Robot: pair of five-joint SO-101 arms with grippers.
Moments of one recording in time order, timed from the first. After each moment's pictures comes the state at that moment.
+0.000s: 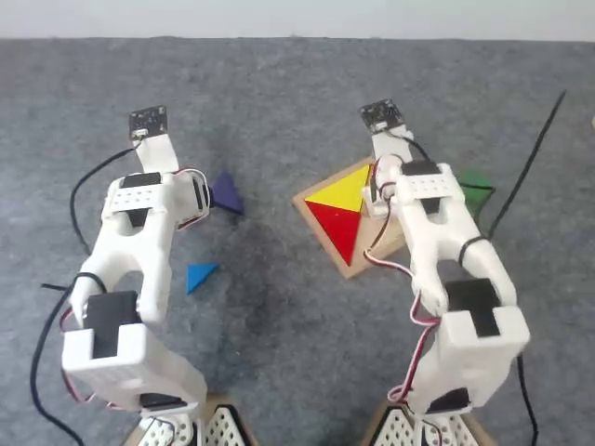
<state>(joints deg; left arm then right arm) -13.8 8.5 28.3 47.3 11.4 -10.5 13.5 18.5 45.2 13.5</state>
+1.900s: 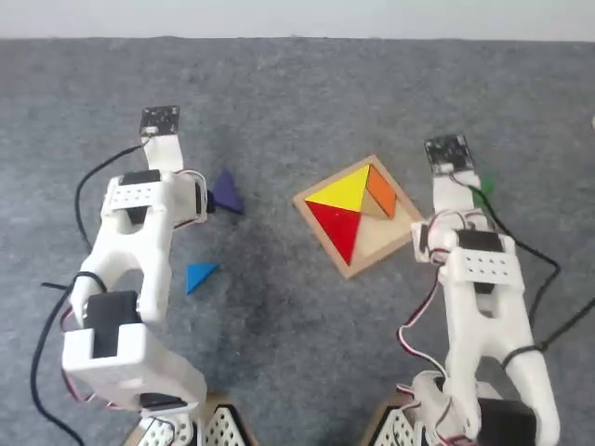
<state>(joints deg) -13.8 8.5 25.5 51.9 2.0 1.7 -25.3 53.1 42.5 13.9</state>
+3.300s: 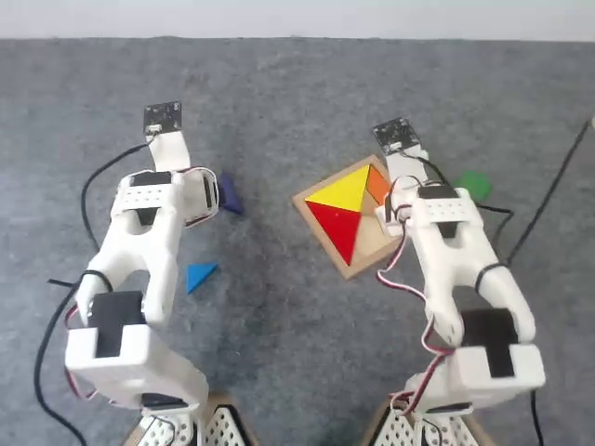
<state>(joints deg) -11.3 8.5 28.1 45.5 9.6 -7.6 4.7 31.0 42.3 17.1</state>
